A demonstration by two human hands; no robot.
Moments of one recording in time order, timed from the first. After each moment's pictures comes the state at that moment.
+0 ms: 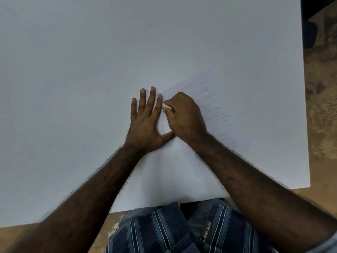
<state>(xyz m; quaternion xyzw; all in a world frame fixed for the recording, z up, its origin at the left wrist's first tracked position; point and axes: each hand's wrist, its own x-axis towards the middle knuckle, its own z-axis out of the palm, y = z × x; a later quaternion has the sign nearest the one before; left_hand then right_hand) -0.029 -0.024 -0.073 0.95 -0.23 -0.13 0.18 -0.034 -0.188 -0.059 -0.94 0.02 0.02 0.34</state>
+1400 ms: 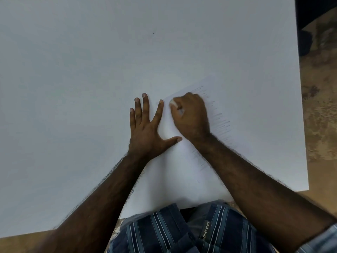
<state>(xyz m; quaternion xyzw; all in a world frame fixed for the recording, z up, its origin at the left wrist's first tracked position) -0.030 -0.026 -0.062 0.95 -0.14 -0.20 0.20 -0.017 -0.196 -0.073 -0.95 0.06 -0.05 0.30</state>
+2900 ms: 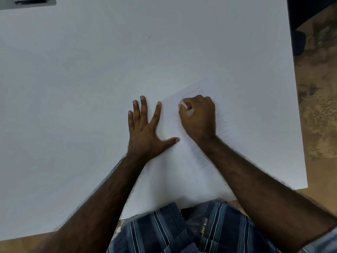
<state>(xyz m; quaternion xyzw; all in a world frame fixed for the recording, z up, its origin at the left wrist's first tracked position) -0.029 -0.027 -0.060 0.95 -0.13 -0.21 0.19 -0.027 -0.220 -0.067 -0.95 0.13 -0.06 0.29</state>
